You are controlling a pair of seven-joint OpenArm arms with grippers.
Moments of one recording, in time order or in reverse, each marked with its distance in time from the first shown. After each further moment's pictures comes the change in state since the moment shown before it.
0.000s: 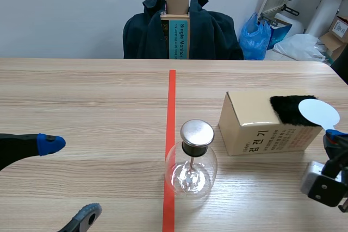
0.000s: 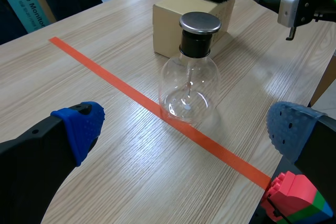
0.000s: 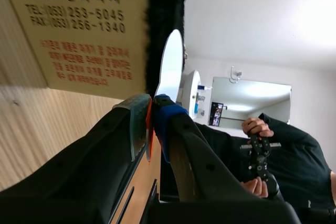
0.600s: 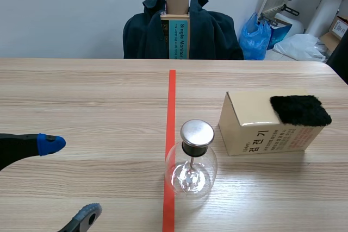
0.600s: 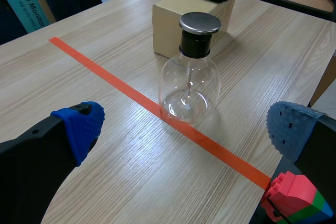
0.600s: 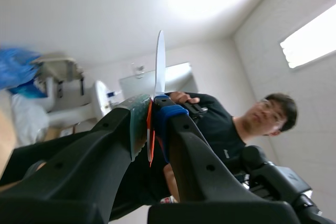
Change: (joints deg) left arm 0.0 0.0 0.0 0.0 0.0 0.0 0.0; right arm 0.0 9.3 0.7 22.0 25.4 -3.6 -4.2
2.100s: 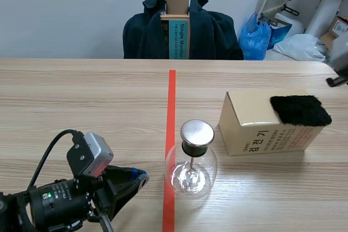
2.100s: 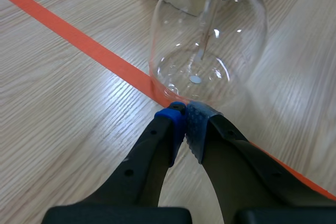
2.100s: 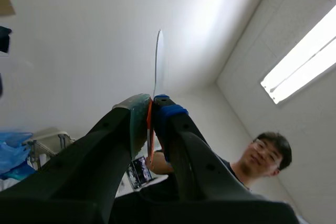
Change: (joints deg) left arm -35.1 8.7 26.7 -32.6 3.4 3.5 8.7; right arm -0.2 -7.3 -5.0 9.0 -2.5 1.9 9.6
